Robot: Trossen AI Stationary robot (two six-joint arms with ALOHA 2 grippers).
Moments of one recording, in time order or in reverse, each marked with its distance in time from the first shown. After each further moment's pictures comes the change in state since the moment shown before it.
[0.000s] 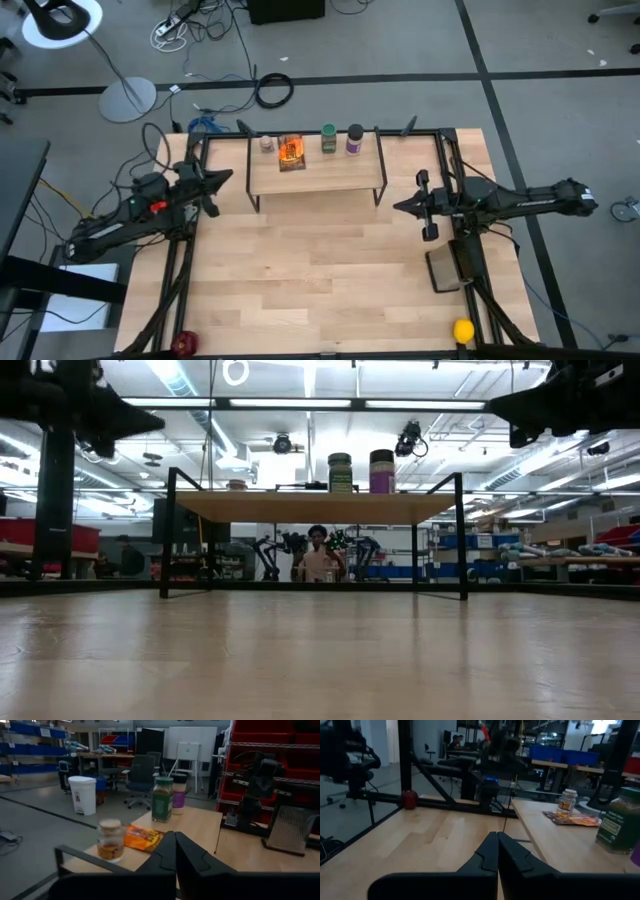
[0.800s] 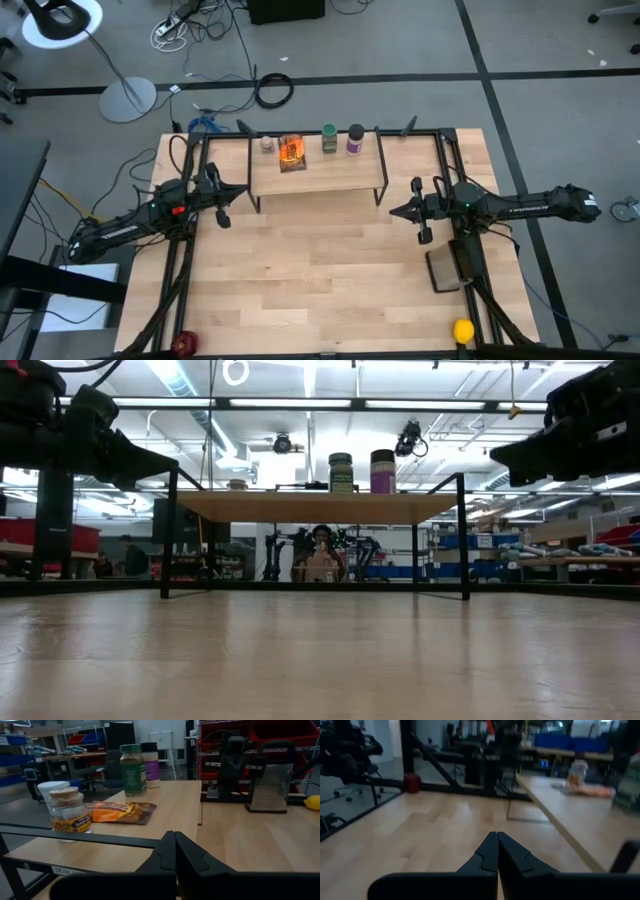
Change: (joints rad) left arm 0.000 0.000 -0.264 0.211 0.159 0.126; right arm -0.079 0.031 -0.199 0.215 -0.101 0.018
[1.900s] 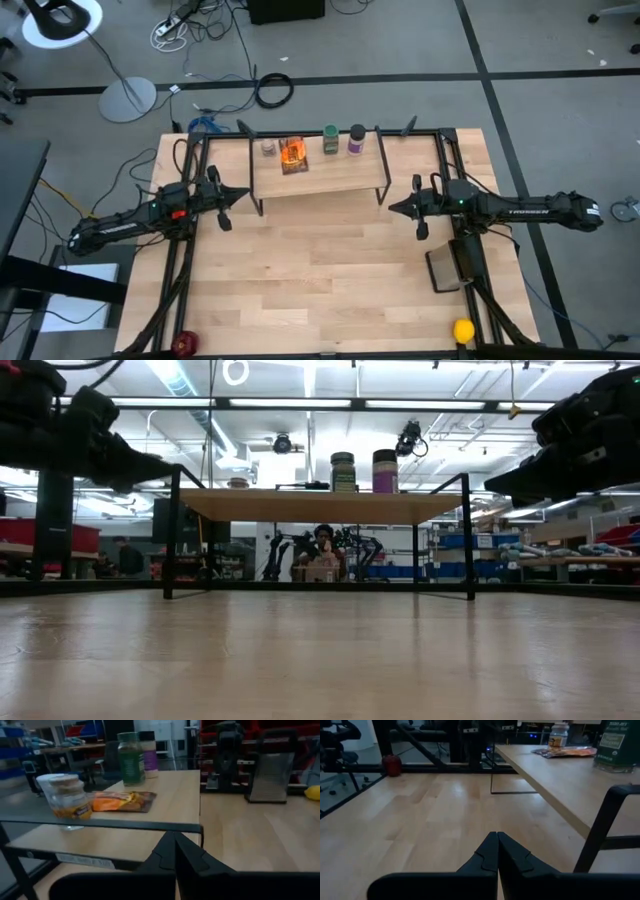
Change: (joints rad) left arm -0.098 0.005 0.001 -0.030 -0.111 0.001; right arm -0.122 -0.001 -0.002 -0.127 -0.034 0.061
